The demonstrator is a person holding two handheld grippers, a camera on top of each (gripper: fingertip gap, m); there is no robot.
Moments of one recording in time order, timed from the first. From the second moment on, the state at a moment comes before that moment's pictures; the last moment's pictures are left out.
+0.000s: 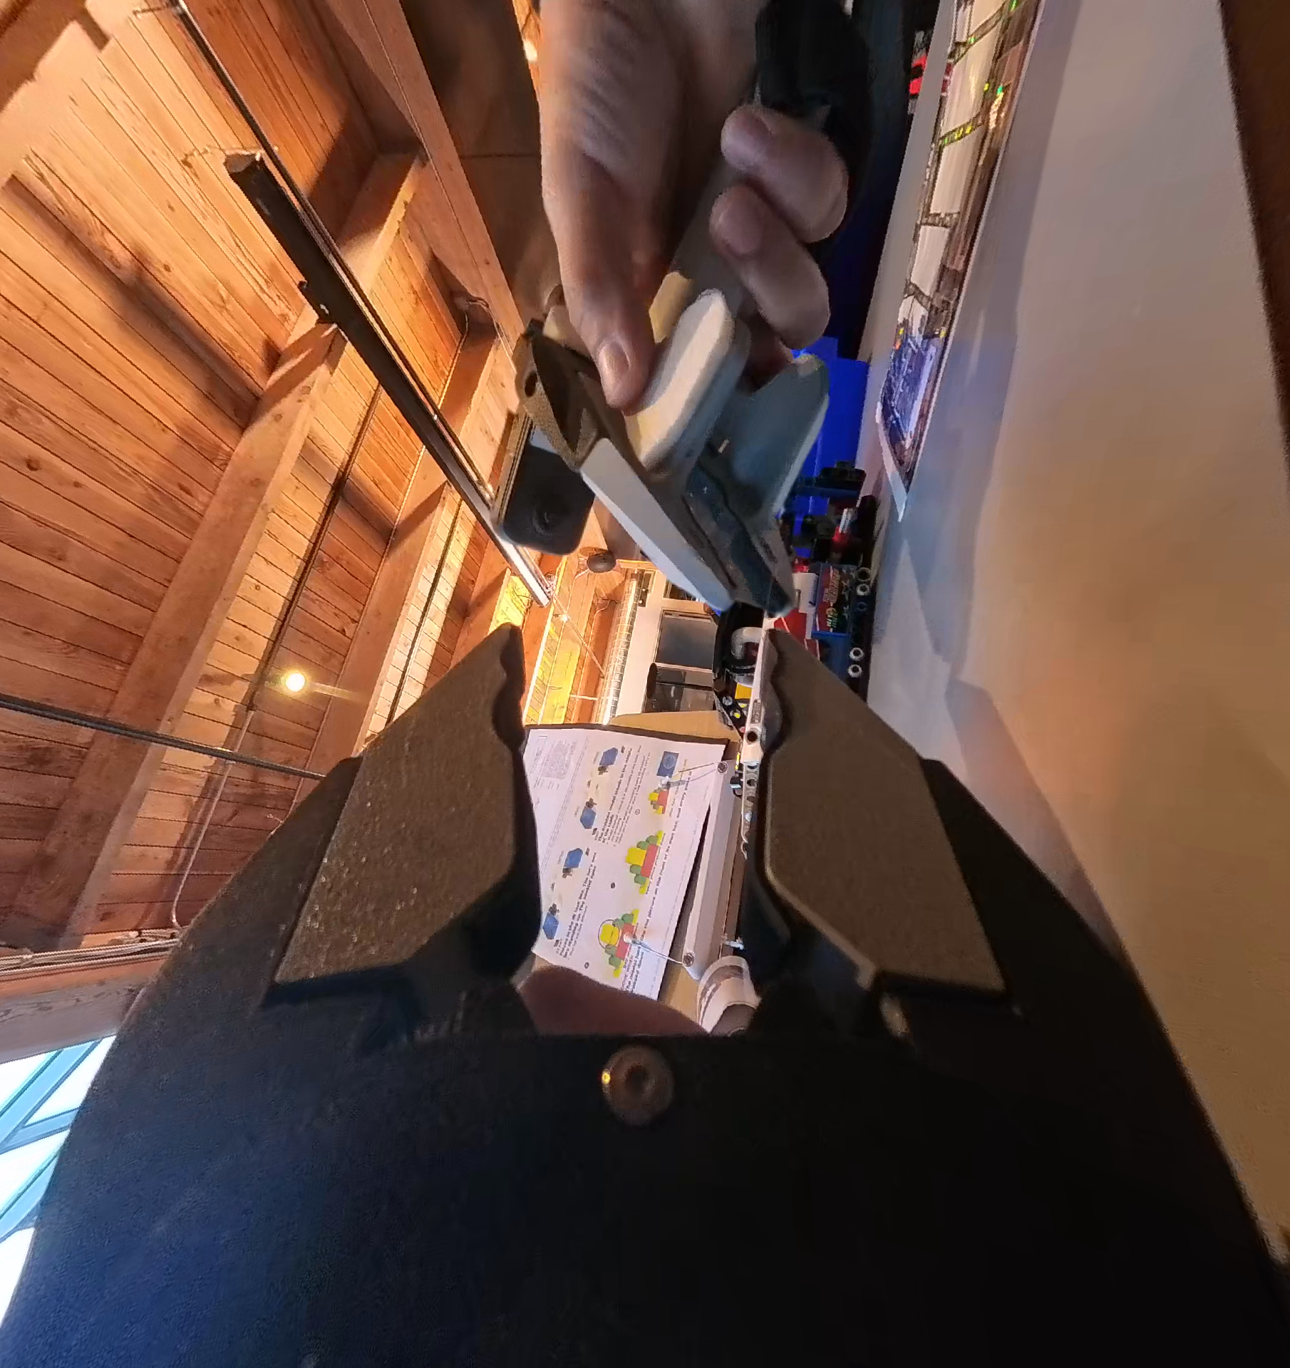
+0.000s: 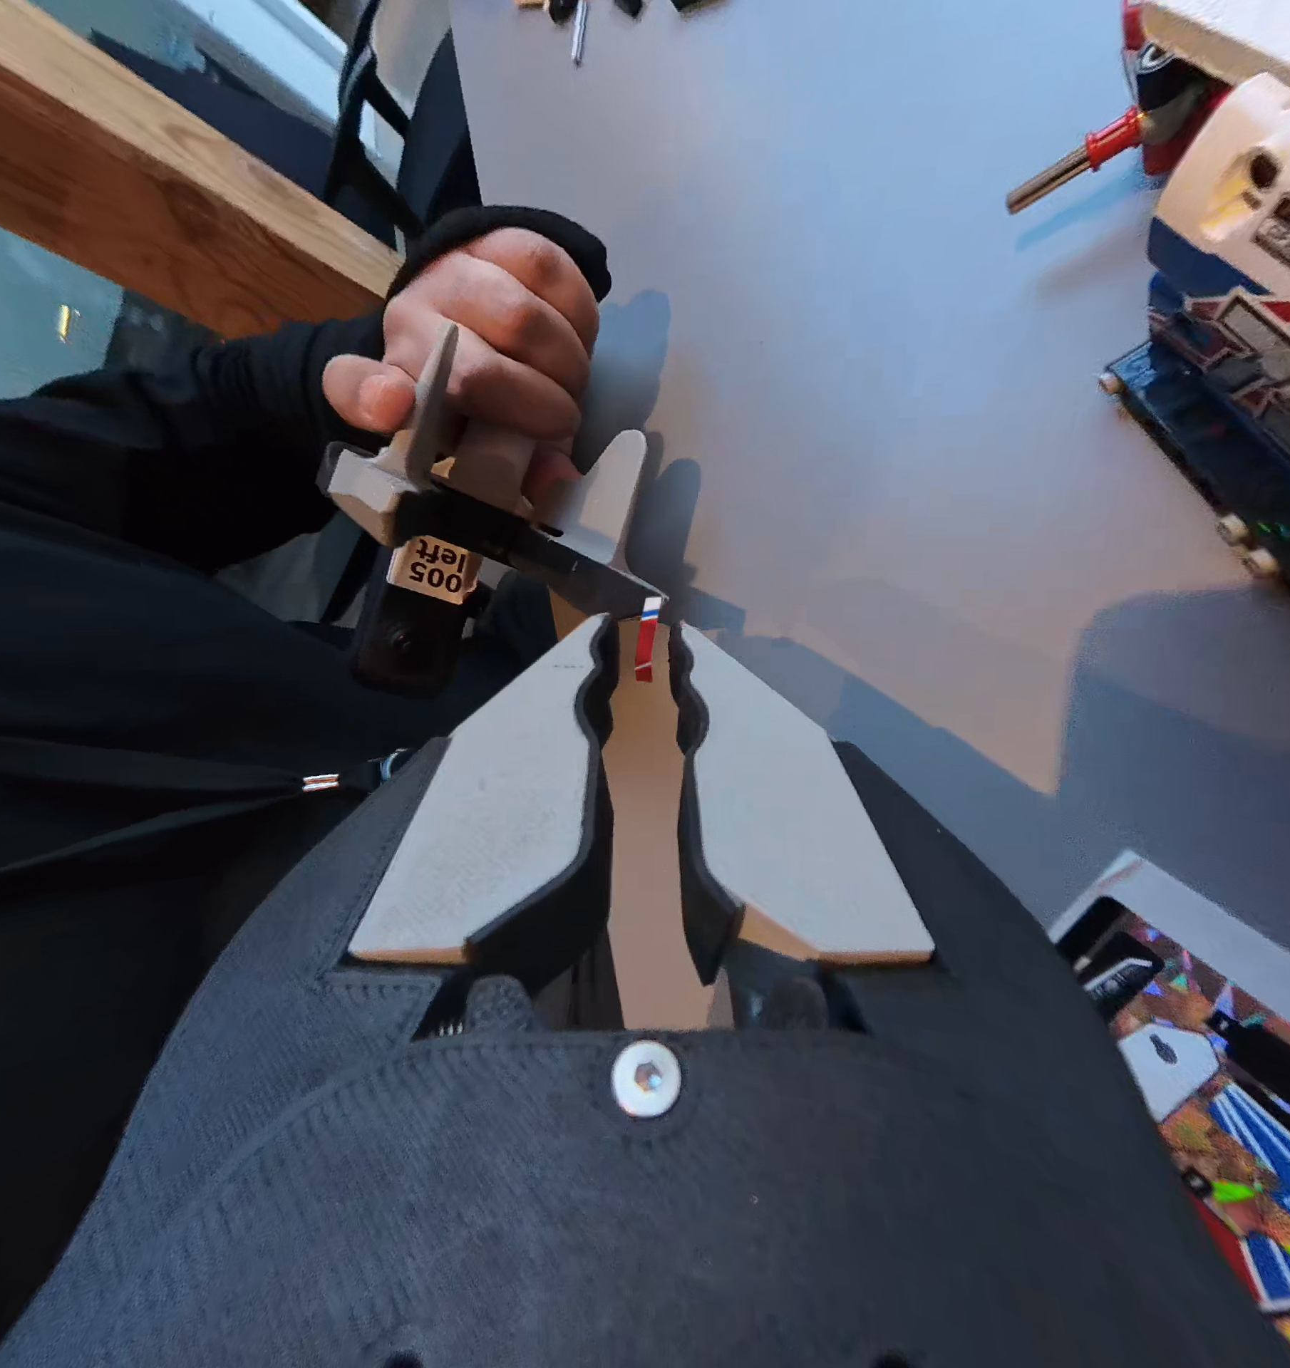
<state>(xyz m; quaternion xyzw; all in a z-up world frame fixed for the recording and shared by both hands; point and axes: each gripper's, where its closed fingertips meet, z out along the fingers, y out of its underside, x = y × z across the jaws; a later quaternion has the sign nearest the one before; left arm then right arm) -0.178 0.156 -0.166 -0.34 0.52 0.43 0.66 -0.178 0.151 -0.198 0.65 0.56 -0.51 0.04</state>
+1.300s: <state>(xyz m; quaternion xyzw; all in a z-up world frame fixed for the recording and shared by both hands) -0.233 0.189 -0.163 -0.61 0.36 0.22 0.67 -0.142 0.192 -0.144 0.62 0.48 -0.60 -0.14</state>
